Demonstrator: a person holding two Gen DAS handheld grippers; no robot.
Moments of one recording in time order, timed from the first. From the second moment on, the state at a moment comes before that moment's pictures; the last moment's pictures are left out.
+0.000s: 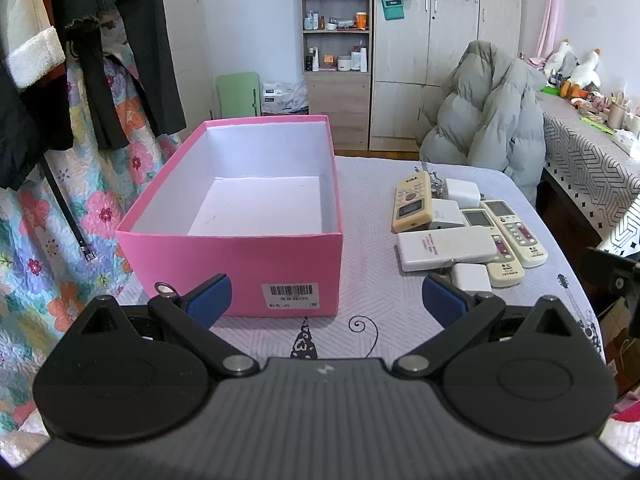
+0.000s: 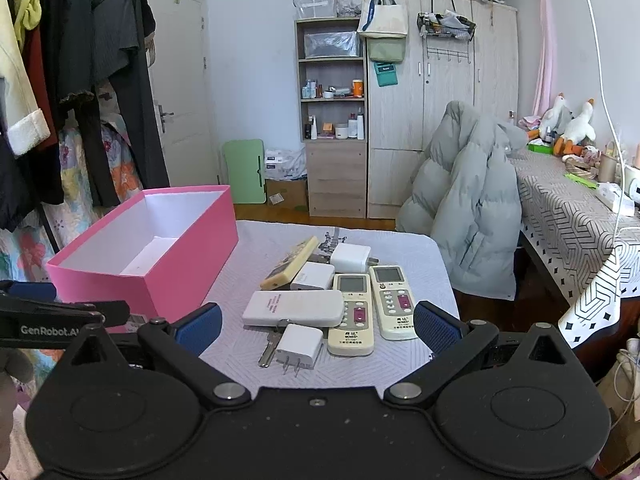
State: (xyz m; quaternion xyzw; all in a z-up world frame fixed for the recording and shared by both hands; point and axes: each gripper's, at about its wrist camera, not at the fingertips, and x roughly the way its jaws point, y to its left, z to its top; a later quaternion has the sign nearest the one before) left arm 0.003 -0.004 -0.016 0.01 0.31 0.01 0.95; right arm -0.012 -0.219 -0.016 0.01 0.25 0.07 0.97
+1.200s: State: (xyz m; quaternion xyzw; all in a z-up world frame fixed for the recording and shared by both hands) left arm 0.002 -0.001 -0.016 0.00 0.30 0.00 0.95; right arm -0.013 -0.222 -0.020 0.00 0.26 0.06 0.97
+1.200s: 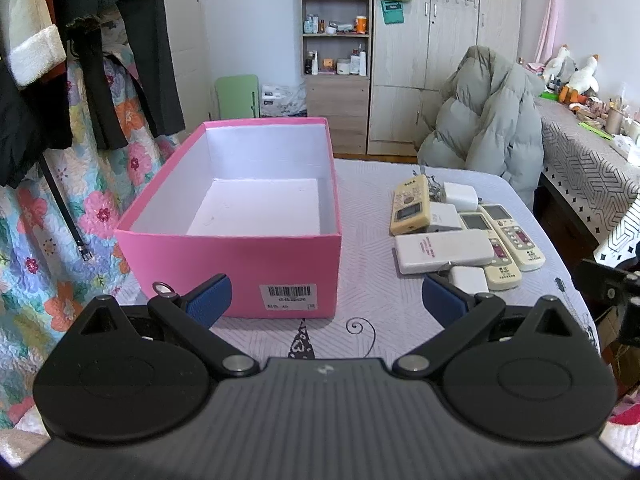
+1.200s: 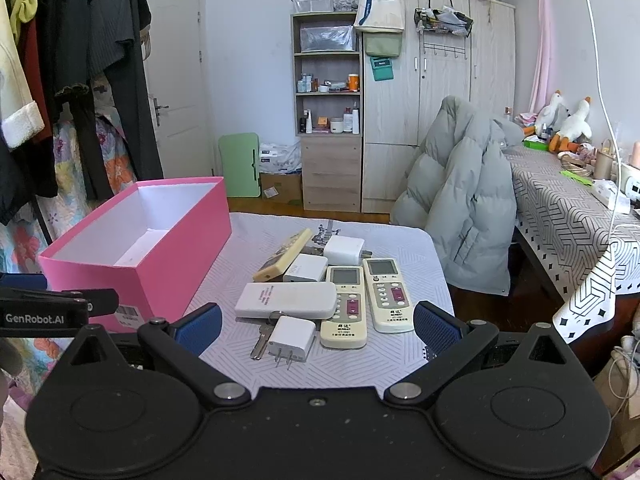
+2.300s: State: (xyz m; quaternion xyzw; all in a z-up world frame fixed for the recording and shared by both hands) left arm 0.017 0.005 -0.017 -0.01 0.35 0.00 0.94; right arm -0.007 -0.223 -0.021 0.01 0.26 0.08 0.96
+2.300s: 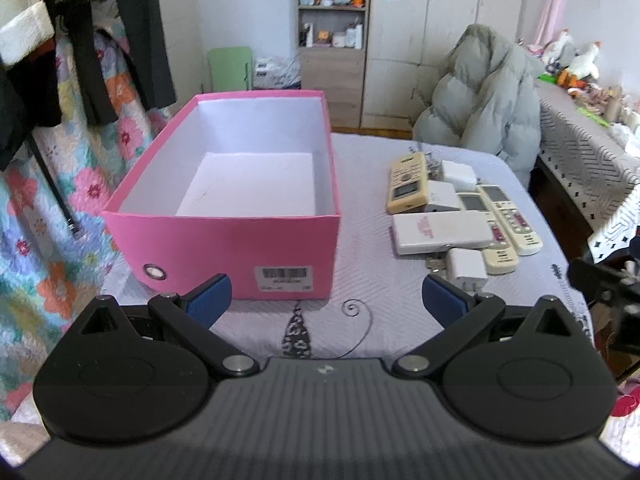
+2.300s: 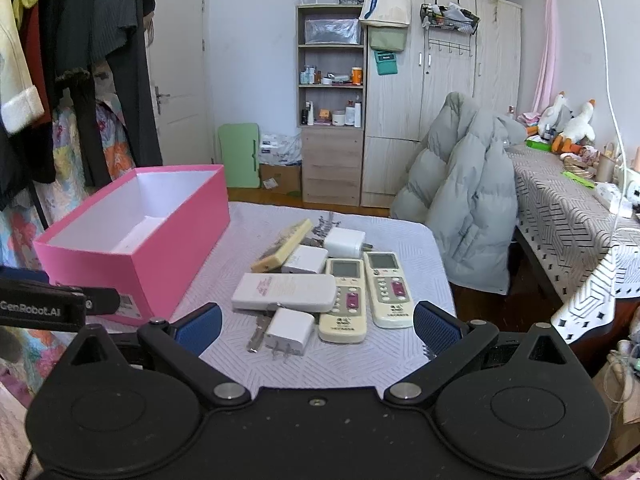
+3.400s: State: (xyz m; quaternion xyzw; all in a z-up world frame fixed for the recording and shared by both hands) left arm 0.167 0.176 0.022 0.00 0.37 0.01 0.93; right arm 0.203 -0.161 0.030 -0.14 0.48 0.30 0.82
